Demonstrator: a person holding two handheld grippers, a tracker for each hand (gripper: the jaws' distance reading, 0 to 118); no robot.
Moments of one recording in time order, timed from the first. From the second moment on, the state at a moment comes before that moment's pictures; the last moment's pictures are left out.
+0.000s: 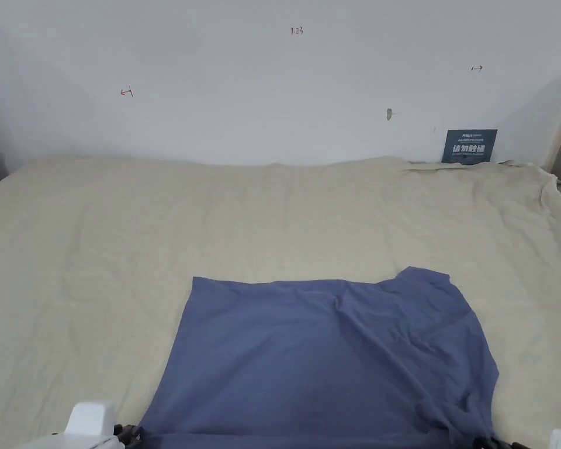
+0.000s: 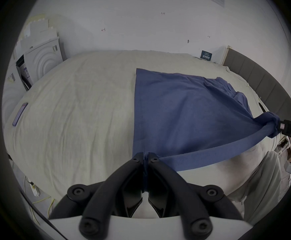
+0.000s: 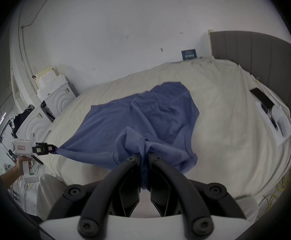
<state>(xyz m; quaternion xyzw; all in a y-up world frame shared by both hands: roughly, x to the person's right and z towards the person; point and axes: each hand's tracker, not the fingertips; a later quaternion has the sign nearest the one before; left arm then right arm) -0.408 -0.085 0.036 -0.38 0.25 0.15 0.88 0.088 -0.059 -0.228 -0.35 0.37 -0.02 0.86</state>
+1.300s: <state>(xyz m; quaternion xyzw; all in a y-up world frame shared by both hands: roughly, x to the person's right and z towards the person) -0.362 -0.064 0.030 -0.40 0.27 0.16 0.86 0.075 -0.044 -0.210 -0.40 0.27 -0.01 0.88</state>
